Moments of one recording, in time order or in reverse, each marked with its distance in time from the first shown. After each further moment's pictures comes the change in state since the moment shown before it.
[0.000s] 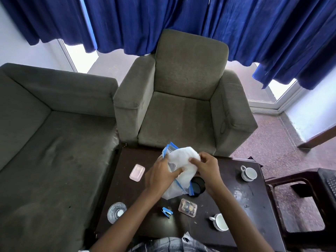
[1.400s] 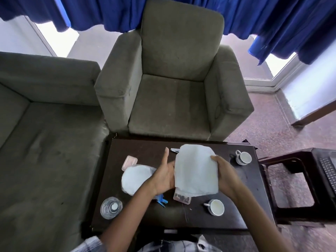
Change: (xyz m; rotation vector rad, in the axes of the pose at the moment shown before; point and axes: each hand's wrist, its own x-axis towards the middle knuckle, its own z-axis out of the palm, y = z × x) left_hand 0.034 0.004 0.050 -1.400 -0.836 -0.530; right_hand 0.028 0.043 -0.065 0.551 -0.052 0.574
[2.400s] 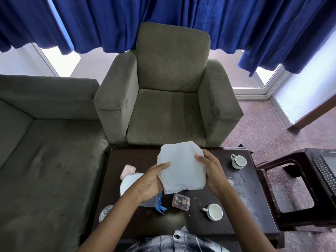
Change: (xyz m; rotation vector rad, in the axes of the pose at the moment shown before) left_hand -0.057 -0.001 0.027 -0.019 -0.011 0.202; right_hand -0.021 0.008 0.003 -0.151 -0.193 -0.442
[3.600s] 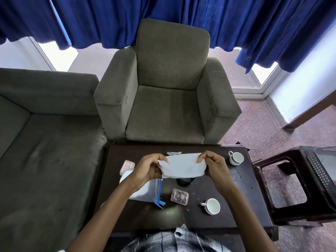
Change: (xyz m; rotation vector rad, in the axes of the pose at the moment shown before) left_hand -0.015 0.015 -0.011 0.471 0.092 0.162; right_hand -0.014 0.006 -0.006 -0.251 0.070 -0.096
